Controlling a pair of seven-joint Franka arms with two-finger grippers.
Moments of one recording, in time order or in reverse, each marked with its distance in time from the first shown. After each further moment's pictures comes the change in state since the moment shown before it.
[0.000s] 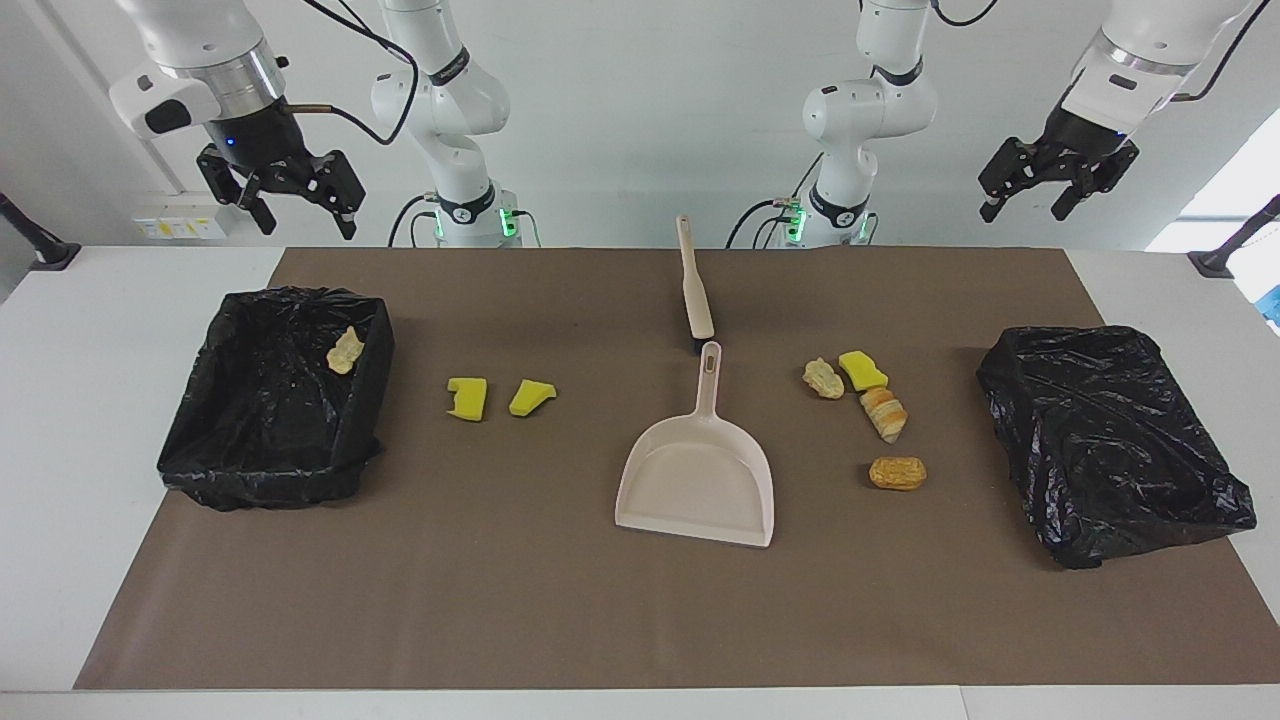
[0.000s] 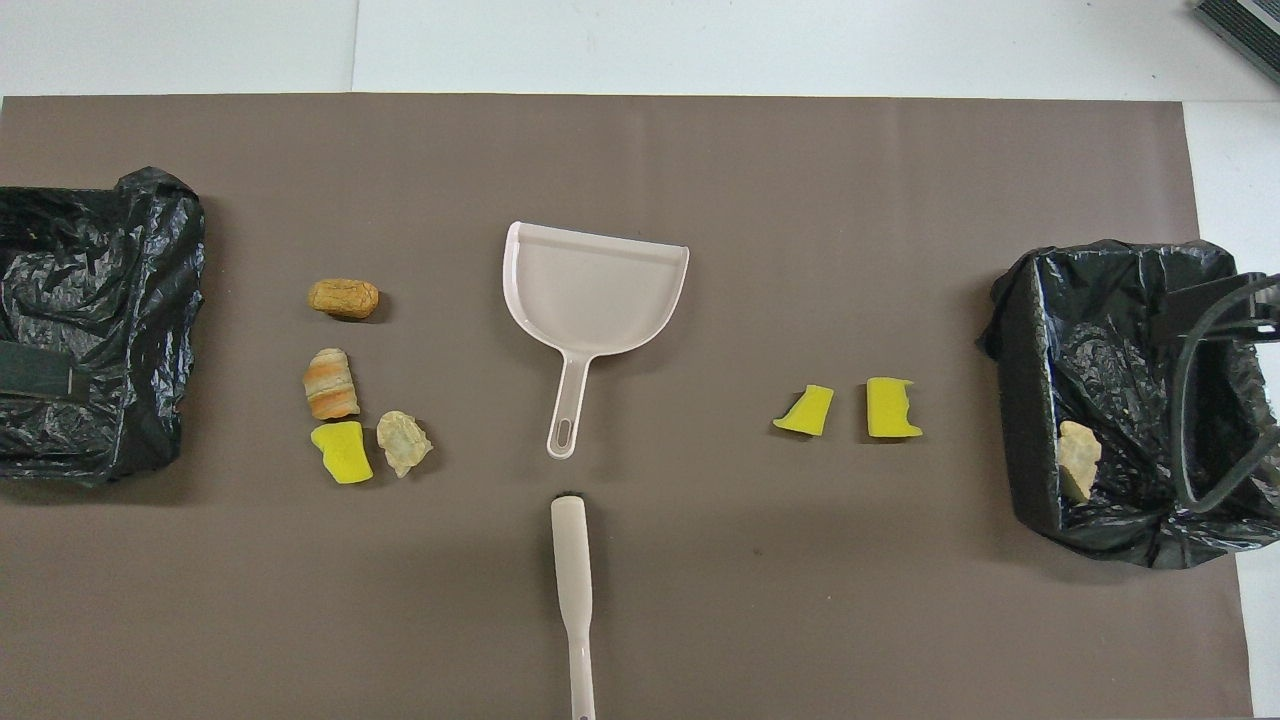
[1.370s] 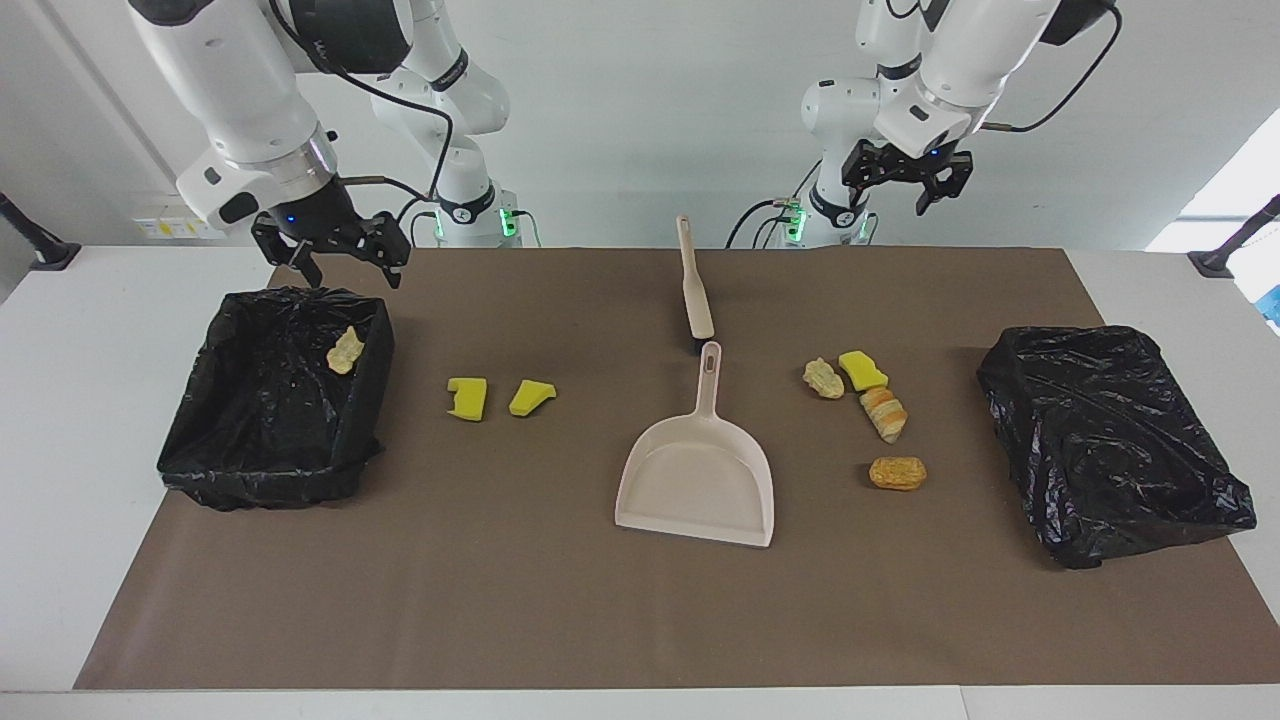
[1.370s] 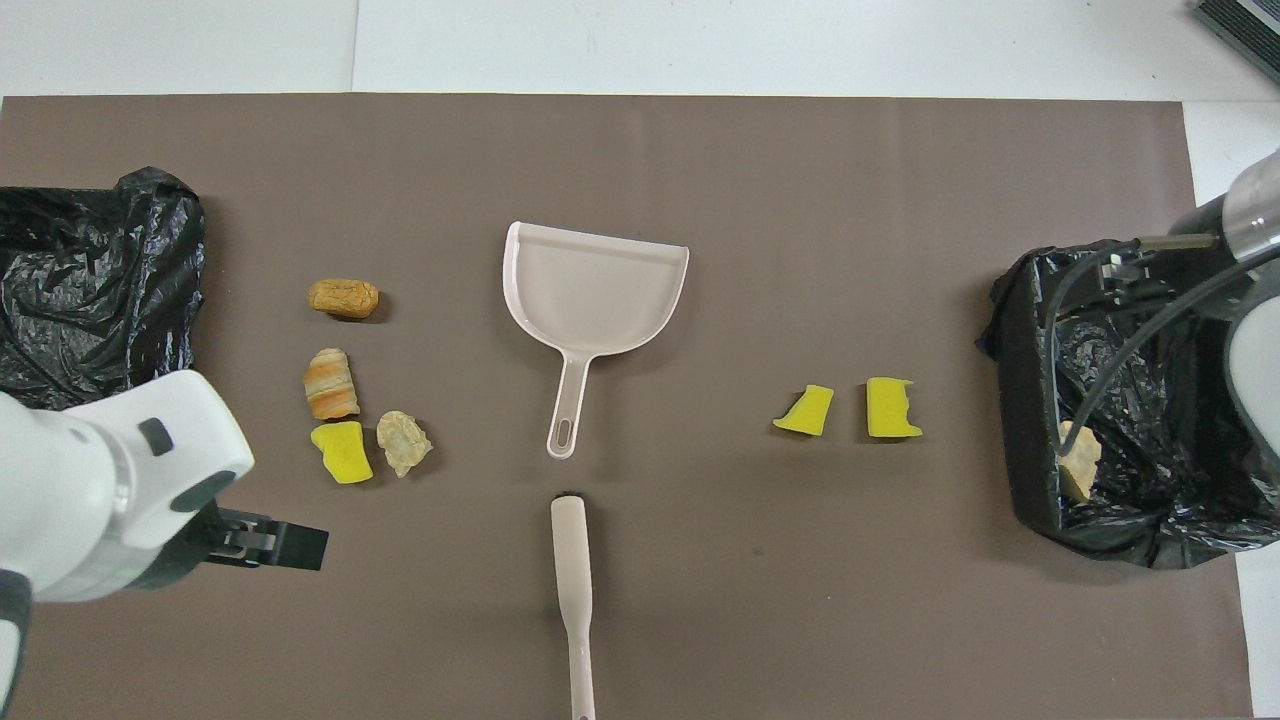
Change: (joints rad) left arm -0.286 -0.200 -0.027 -0.401 -0.043 0.047 -0.080; right arm 0.034 0.139 0.057 0.011 0.001 0.045 0.000
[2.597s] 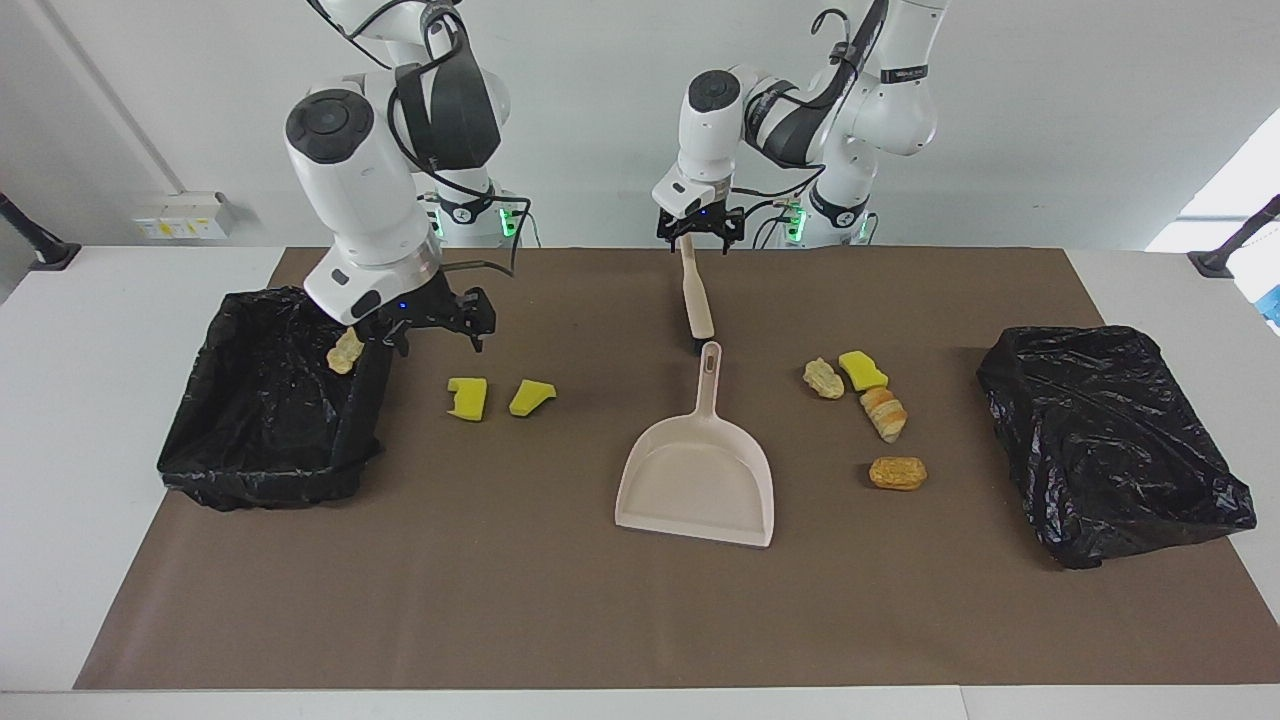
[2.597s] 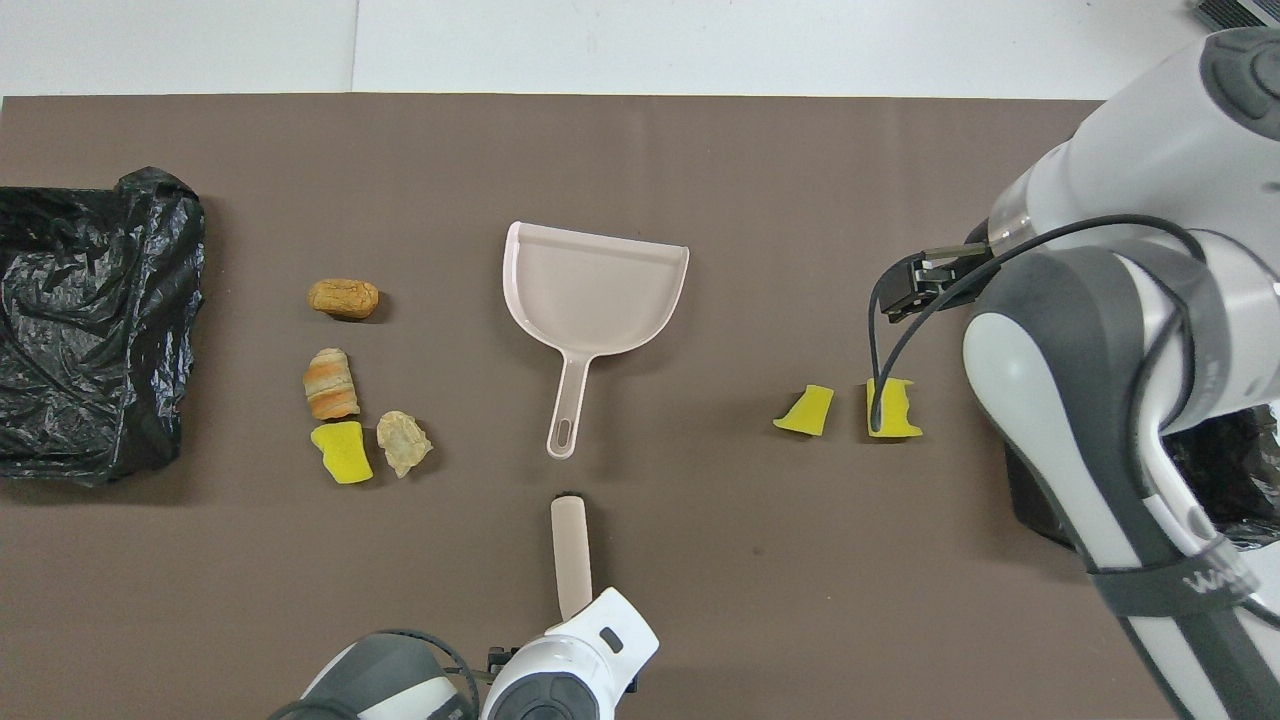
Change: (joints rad) left arm -0.648 0.119 -0.004 -0.512 -0.032 0.684 -0.651; right arm 0.132 0.078 0.004 -0.132 0.002 0.211 0.084
